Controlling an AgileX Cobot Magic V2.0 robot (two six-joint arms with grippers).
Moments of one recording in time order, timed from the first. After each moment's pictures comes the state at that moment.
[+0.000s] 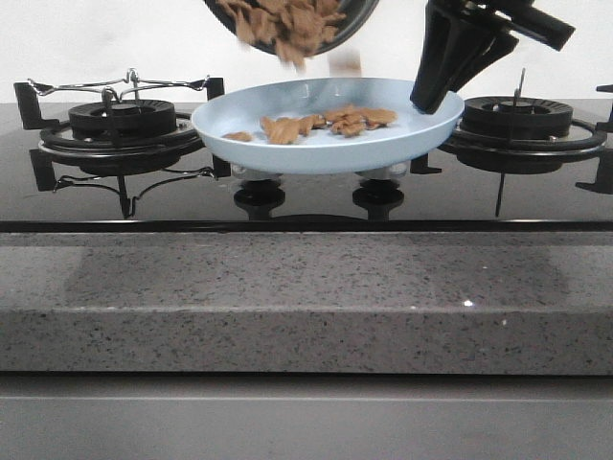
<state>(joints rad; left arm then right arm) -0.57 1.15 -1.20 -0.59 0.39 0.84 0.26 1.76 -1.60 0.38 1.11 -0.13</state>
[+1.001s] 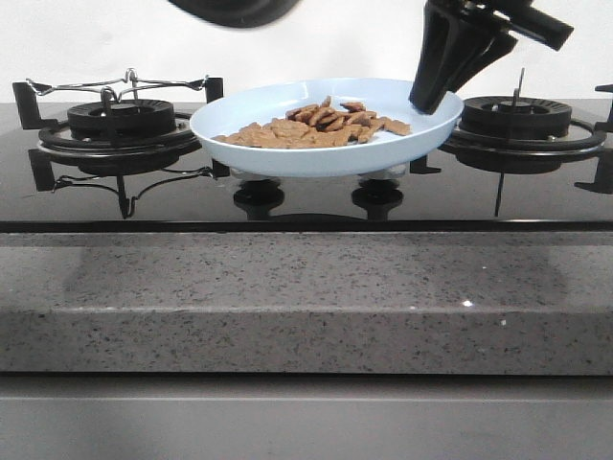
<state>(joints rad) -0.26 1.12 -1.20 -0.88 0.47 0.79 0.26 1.76 -1.60 0.38 1.11 -0.13</state>
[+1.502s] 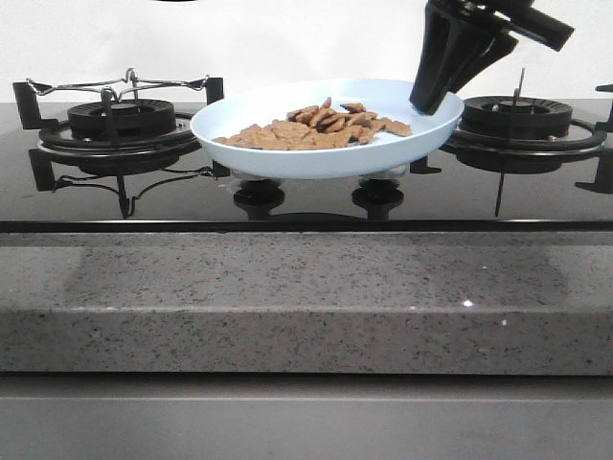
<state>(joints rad) 0.34 1.51 -1.20 -1.64 0.96 0.80 0.26 1.76 -1.60 0.38 1.11 -0.13</state>
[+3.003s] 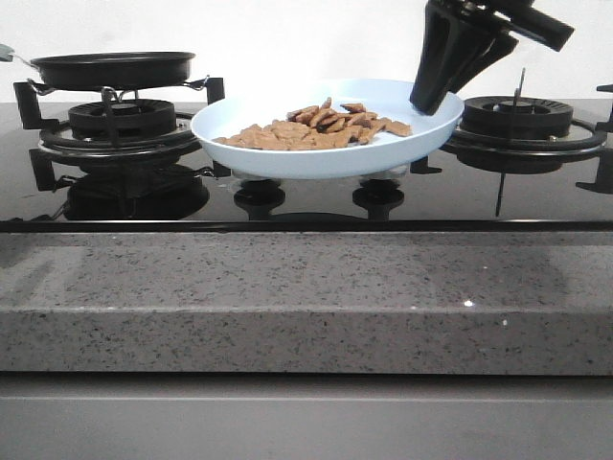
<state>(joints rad) 0.38 1.78 -1.20 -1.65 0.95 0.72 0.26 1.76 -1.60 0.38 1.11 -0.13</state>
